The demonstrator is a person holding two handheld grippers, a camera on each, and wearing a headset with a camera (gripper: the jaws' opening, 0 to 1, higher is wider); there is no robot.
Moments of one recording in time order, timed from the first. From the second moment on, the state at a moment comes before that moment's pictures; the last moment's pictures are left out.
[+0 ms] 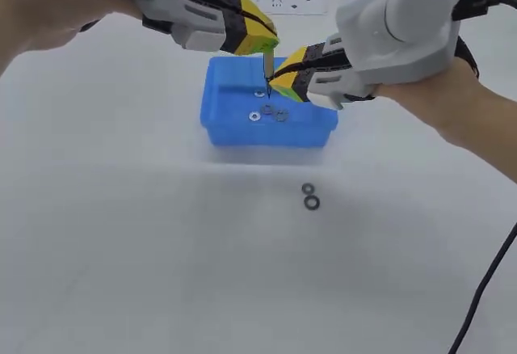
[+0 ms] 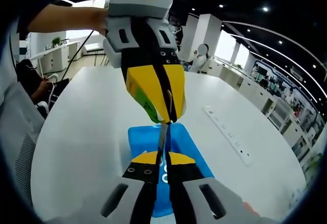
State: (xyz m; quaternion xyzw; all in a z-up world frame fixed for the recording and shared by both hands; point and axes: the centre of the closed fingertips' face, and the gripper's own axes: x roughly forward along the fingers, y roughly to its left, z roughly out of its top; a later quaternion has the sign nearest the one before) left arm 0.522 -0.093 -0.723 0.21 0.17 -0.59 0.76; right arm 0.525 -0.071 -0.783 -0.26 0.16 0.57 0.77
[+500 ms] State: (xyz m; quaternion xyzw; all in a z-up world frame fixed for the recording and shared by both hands) left arm 0.477 -0.111 -0.697 0.23 0.15 -0.60 0.75; right arm 0.491 -0.083 -0.754 -0.25 0.14 0.58 0.76
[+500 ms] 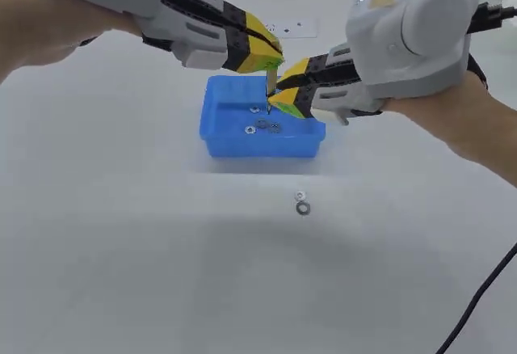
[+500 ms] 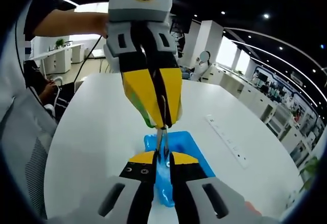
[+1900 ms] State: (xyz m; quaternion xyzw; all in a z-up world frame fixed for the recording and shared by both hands) left arm 0.409 -0.130 -0.731 0.16 0.16 -0.66 0.71; right arm 0.410 -0.098 -0.783 -0.16 0.18 0.66 0.72
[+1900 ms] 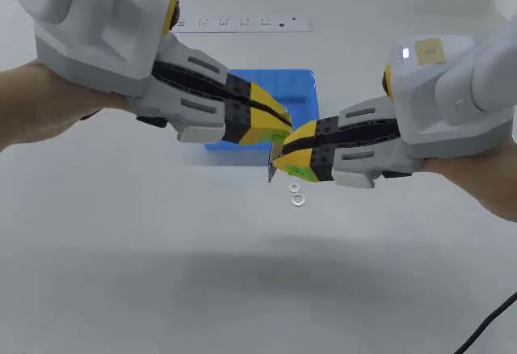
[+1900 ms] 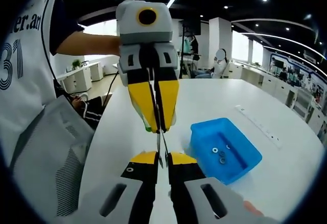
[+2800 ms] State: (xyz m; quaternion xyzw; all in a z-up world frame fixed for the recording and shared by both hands) left arm 0.413 -0.144 -0.772 0.14 0.18 -0.66 0.71; right arm 0.409 -0.124 -0.821 -0.23 0.20 0.63 0.72
